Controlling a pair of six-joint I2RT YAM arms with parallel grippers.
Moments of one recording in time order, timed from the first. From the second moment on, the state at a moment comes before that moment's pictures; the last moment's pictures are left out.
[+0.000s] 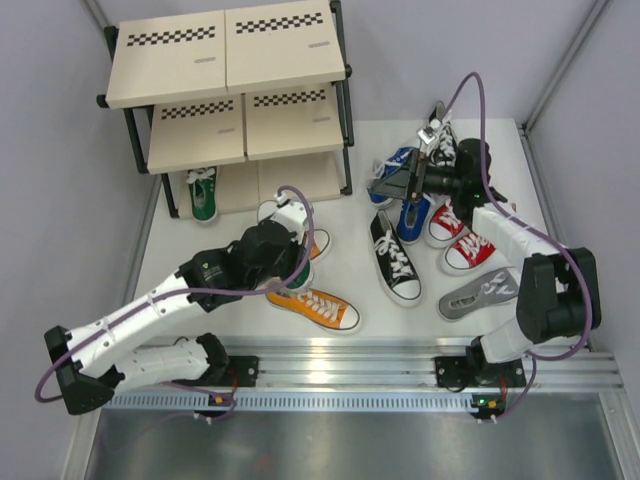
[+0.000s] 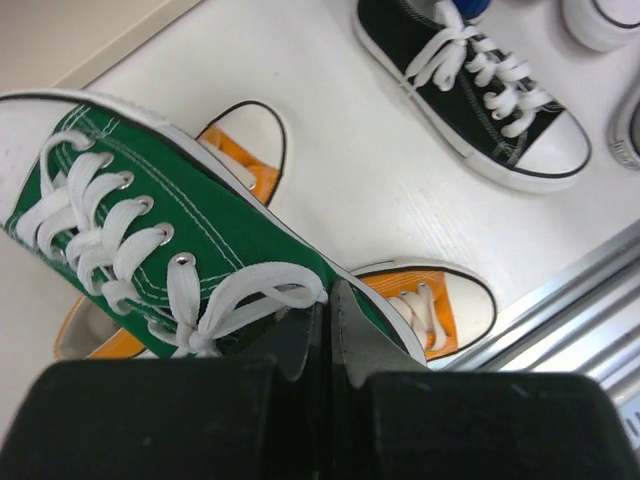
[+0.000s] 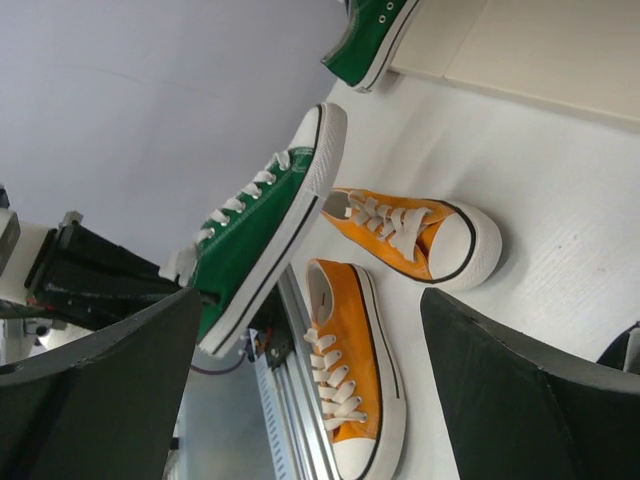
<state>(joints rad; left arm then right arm) -0.98 0.99 1.00 -0.60 -0.29 -0.31 0.20 1.52 1.00 0.29 -1.04 0.76</state>
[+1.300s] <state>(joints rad) -0.19 1.23 0.91 -0.31 0.01 0.17 0.17 1.41 0.96 0.15 -1.08 0.53</state>
